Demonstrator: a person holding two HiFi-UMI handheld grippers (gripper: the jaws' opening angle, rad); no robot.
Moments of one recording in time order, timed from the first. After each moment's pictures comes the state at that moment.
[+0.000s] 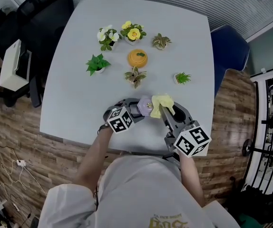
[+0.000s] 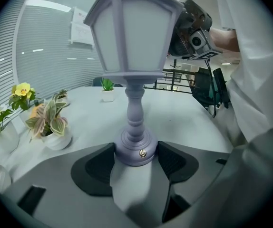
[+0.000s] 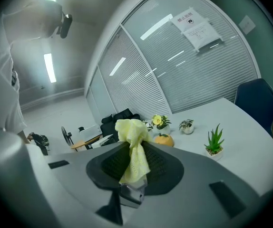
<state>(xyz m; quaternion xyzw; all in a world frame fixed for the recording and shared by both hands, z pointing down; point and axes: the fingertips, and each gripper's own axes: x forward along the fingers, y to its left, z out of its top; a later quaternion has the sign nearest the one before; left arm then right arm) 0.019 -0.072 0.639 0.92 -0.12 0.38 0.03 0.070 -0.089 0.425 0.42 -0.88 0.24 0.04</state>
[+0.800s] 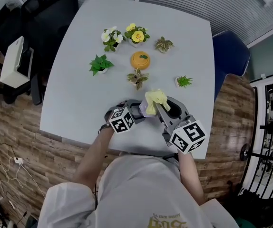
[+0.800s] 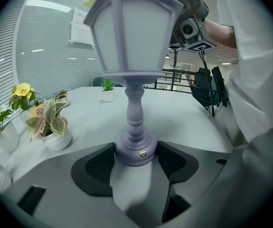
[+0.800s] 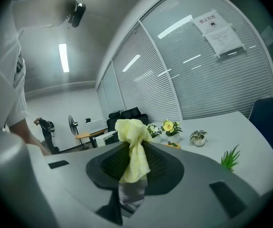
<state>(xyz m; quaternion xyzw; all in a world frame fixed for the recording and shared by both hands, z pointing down) 0.019 -0.072 0.639 0.92 -0.12 0.38 0.03 0.035 -0.104 0.408 0.38 -0.91 0.17 0.07</state>
